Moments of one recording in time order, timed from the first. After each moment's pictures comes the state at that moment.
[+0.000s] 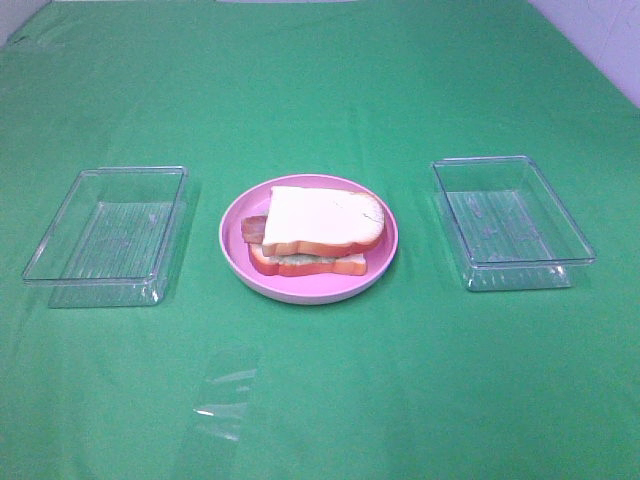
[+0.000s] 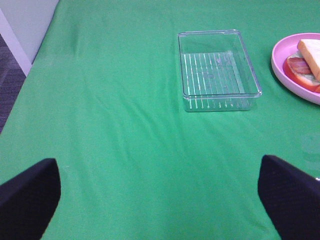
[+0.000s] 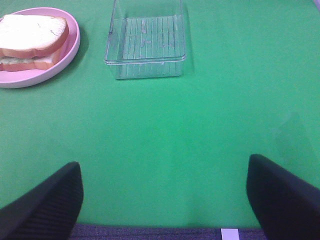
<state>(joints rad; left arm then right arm) 0.00 0.00 -0.51 0.02 1.08 -0.01 0.00 0.00 -0.46 0.03 1.11 -0.01</state>
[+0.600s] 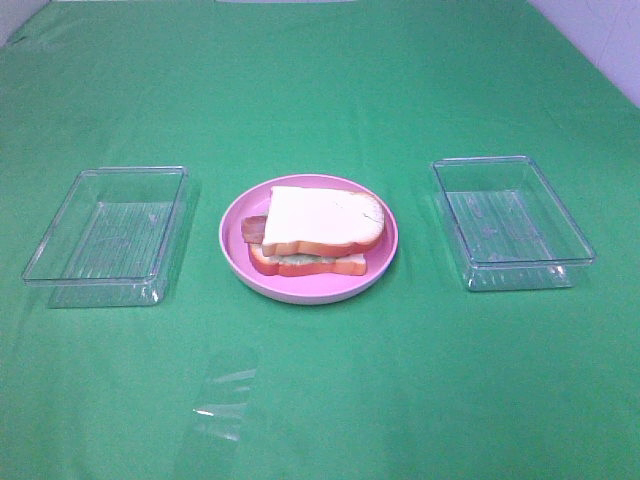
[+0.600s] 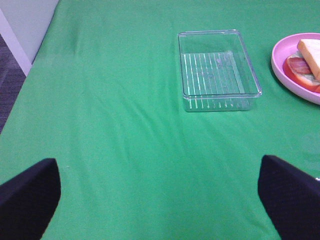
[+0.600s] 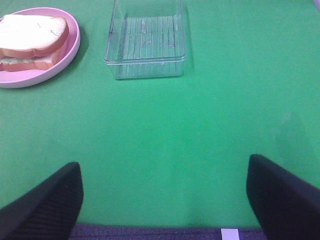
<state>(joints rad) 0.00 0.00 -0.51 0.02 1.08 -0.01 0.00 0.00 -0.46 0.03 1.11 -0.01</state>
